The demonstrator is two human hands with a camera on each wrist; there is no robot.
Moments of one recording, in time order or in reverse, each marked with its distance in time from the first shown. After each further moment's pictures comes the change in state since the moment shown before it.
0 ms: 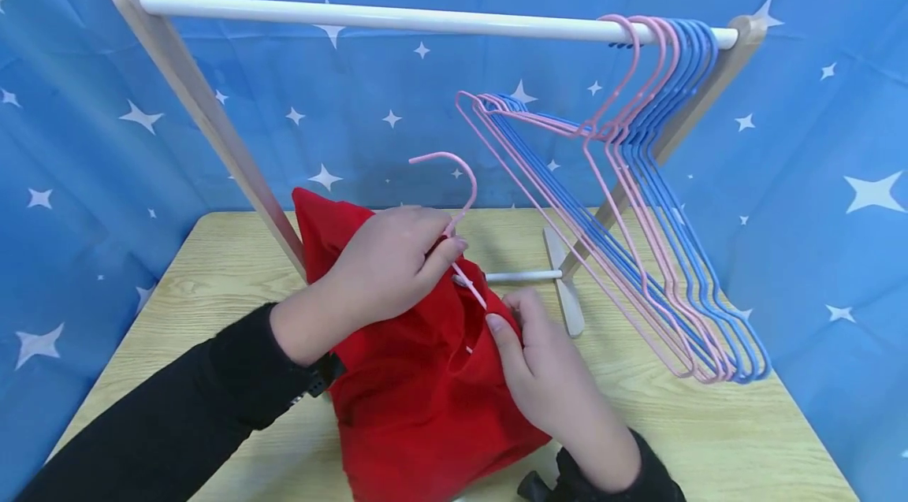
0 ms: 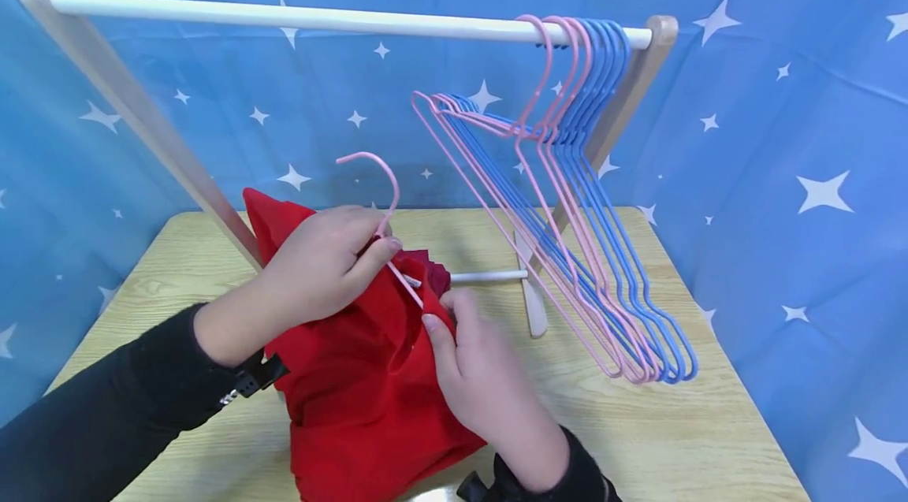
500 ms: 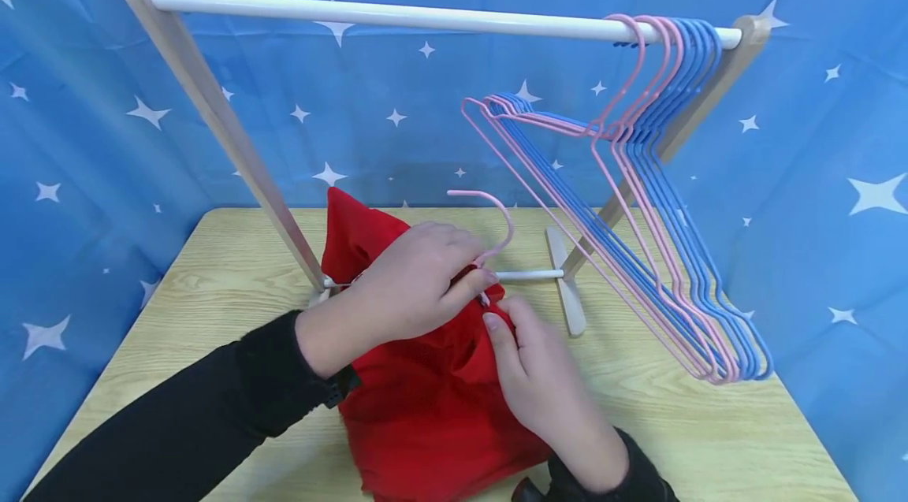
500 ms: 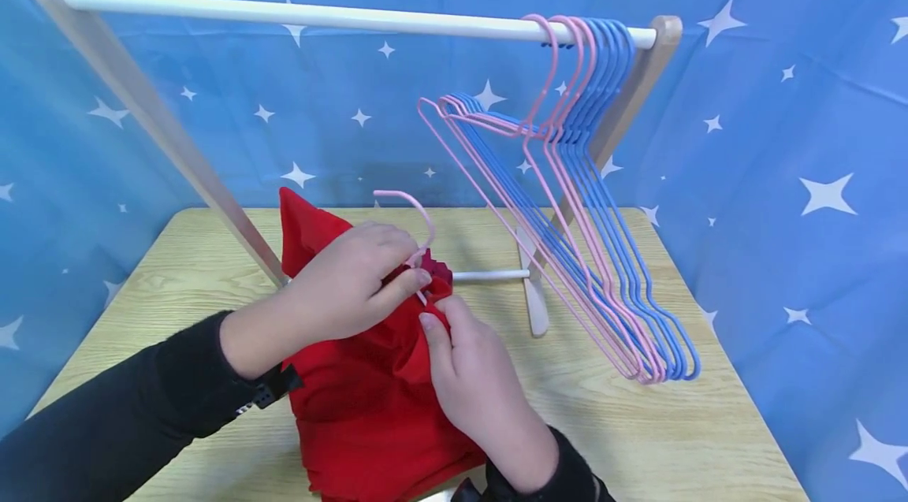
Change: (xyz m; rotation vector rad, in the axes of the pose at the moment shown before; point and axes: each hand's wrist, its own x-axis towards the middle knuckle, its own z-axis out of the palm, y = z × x) left_hand -0.001 0.017 0.015 -0.007 -0.070 0.108; right_hand -0.002 -0.004 0.011 -0.001 0.066 -0.004
